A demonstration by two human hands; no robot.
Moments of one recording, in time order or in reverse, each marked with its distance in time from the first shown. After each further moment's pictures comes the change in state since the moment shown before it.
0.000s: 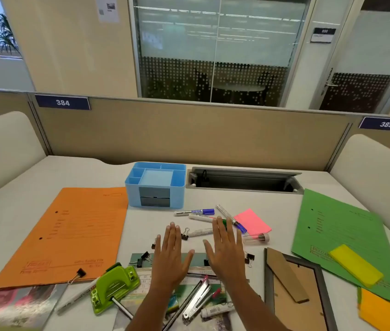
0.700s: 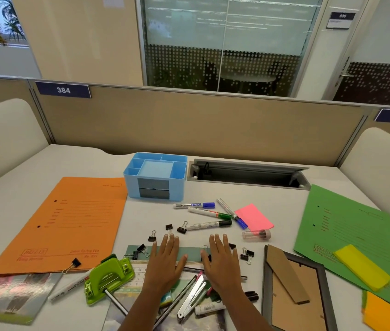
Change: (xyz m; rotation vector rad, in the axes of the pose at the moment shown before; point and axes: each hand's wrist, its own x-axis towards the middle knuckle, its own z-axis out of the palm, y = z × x) left_hand -0.019 0.002 0.006 0.056 -0.468 -0.082; right_hand -0.024 0.004 0.007 0.104 -0.462 0.157
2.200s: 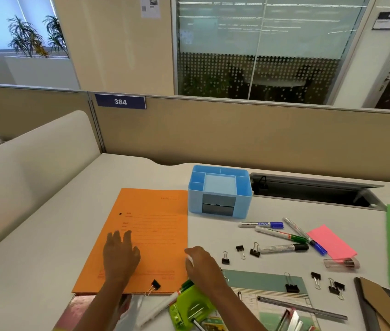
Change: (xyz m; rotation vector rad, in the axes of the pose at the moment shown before) left_hand -0.011 -0.266 -0.088 -0.057 0.143 -0.434; right_hand 0.041 -0.220 0.034 0.287 -0.179 -0.240
